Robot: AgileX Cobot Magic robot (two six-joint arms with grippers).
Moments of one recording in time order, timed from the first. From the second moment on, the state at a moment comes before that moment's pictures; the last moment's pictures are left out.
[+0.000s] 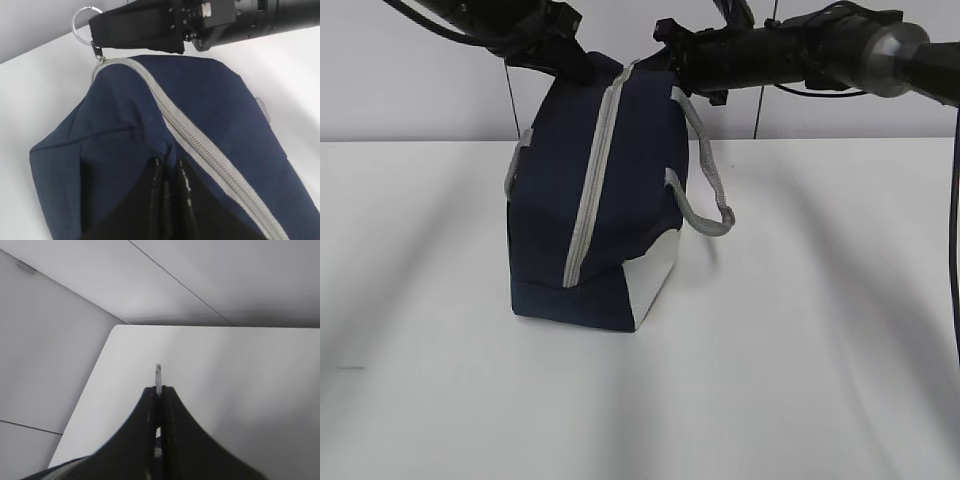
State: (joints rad) left arm -0.31 2.01 -1.89 -0.63 0.97 0.50; right arm 0.19 2.47 -2.20 -1.79 -0.72 2.42
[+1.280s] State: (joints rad) left arm -0.31 1.98 -1.89 -0.45 0.98 0.31; right arm 0.17 2.45 -2.41 -1.85 -0.93 2.35
